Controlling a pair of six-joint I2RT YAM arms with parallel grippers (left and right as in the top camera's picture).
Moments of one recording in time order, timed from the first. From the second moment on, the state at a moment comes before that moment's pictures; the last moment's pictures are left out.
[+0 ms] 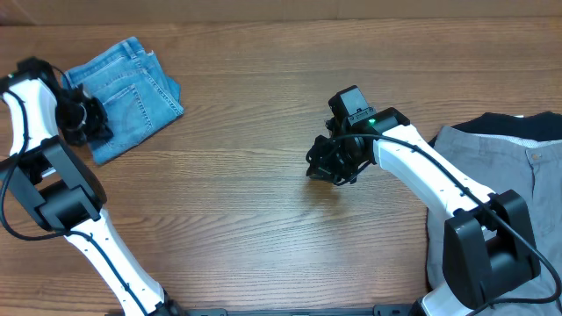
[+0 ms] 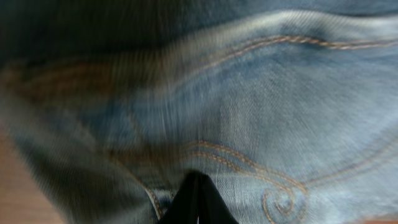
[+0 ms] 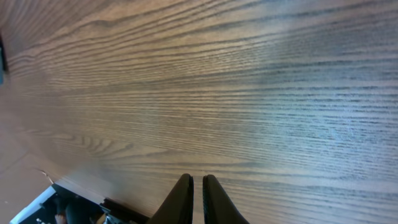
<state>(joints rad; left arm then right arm) 0.49 2.44 2.07 -1.21 0.26 -0.02 0.43 1.78 1.26 -0.85 -0.49 0.72</state>
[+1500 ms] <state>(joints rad) 0.35 2.31 1.85 -0.97 0.02 -0.21 0.43 1.78 1.26 -0.85 -0.49 0.73</state>
